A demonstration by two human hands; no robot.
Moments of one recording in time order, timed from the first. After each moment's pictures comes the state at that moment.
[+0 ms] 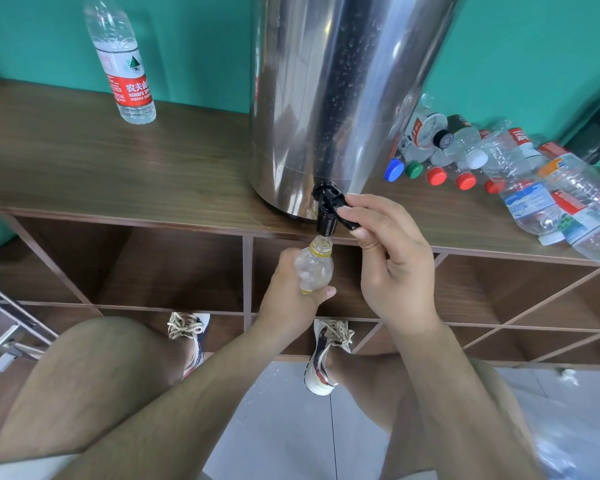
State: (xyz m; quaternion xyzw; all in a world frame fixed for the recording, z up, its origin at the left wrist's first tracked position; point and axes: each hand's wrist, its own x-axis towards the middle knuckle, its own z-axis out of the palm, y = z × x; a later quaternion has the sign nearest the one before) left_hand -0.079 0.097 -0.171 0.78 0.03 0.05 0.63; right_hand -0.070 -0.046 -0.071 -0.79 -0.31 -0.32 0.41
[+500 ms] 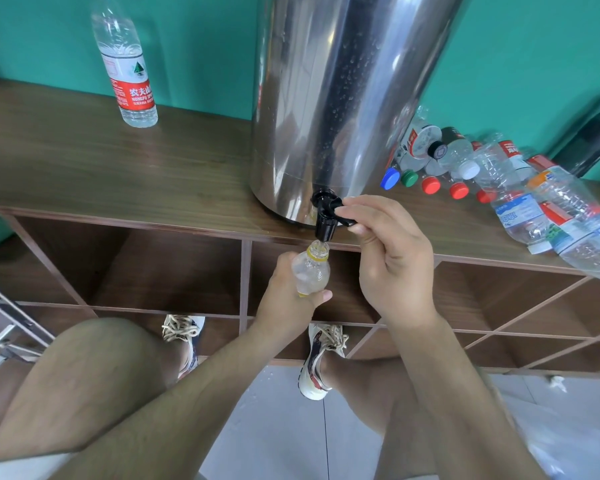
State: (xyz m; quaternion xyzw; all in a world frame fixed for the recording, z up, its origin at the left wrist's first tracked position) left_hand -0.080 0.097 -0.169 0.77 0.05 0.05 0.64; right_hand -0.066 -0.043 -0.056 -0.79 -0.31 -0.33 0.40
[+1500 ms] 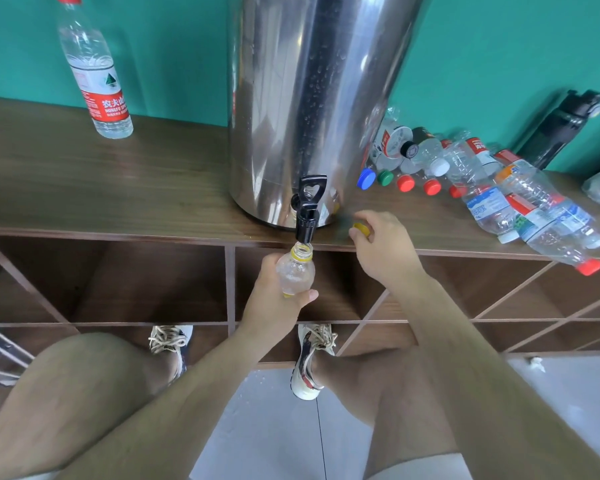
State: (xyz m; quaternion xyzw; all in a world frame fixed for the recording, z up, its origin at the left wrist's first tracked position) left_hand -0.085 0.101 -0.156 0.77 0.04 0.03 0.64; right_hand -0.007 -0.084 -0.074 -0.96 -0.04 -0.08 0.27
